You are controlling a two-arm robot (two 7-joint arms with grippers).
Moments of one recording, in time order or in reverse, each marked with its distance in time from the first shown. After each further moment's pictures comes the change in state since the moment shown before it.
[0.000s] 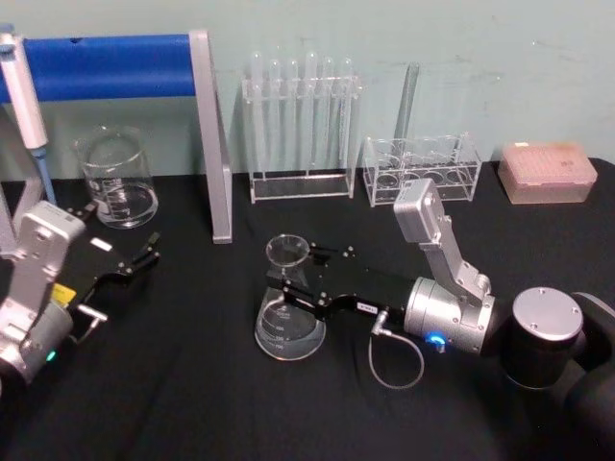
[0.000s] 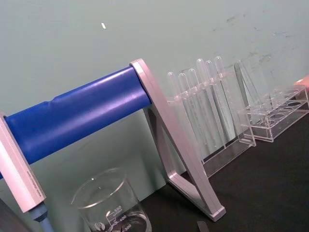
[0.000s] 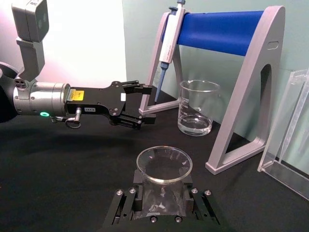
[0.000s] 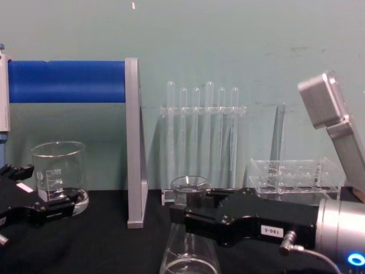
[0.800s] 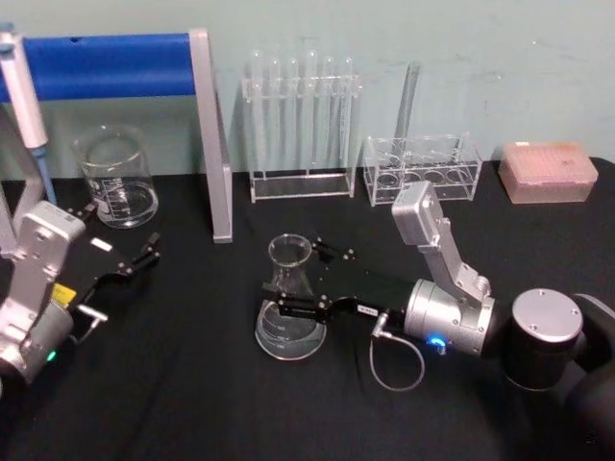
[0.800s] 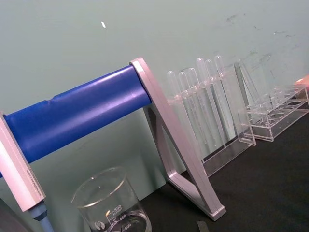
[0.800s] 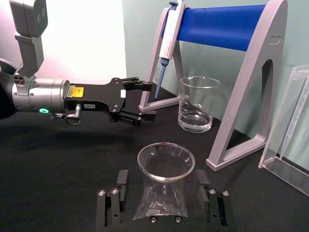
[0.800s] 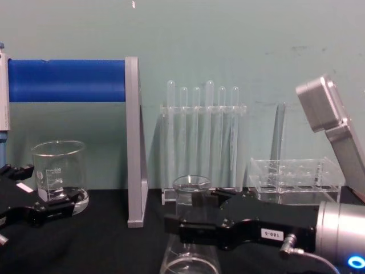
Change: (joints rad) left arm 0.000 0.000 0.000 0.000 0.000 0.000 0.000; right arm -0.001 0.000 -0.001 0.001 -0.004 0.002 0.000
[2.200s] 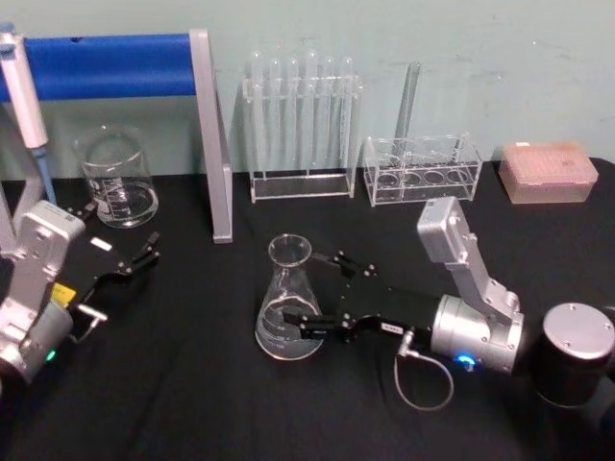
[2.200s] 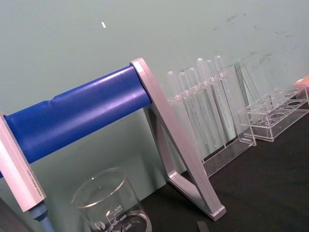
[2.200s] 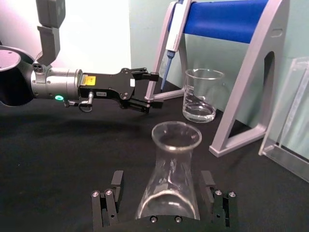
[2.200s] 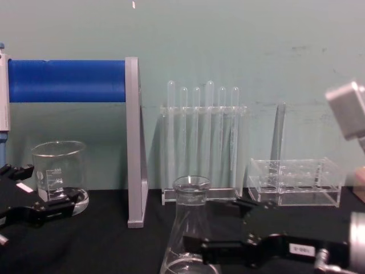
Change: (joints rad) left arm 0.000 0.000 0.000 0.000 0.000 0.000 0.000; right arm -0.063 0.081 0.011 -0.096 0.015 0.017 0.013
